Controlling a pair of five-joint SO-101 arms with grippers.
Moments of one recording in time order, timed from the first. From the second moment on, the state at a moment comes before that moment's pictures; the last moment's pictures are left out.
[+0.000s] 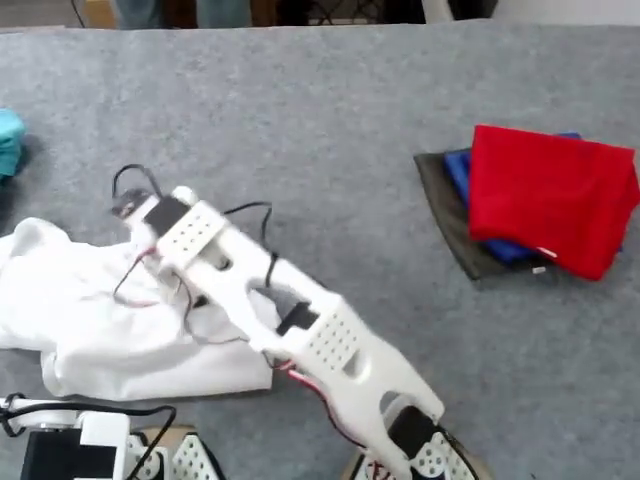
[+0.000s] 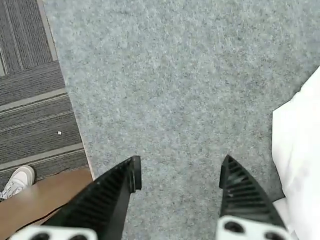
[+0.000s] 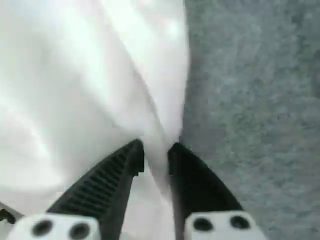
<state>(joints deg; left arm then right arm) -94.2 -23.8 22.5 74.2 -14.4 -49.8 52.1 -43.5 95.0 -1.5</state>
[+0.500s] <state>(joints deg) -89.9 -23.8 22.9 74.2 -14.5 -12.4 52.1 -47.6 92.5 12.3</state>
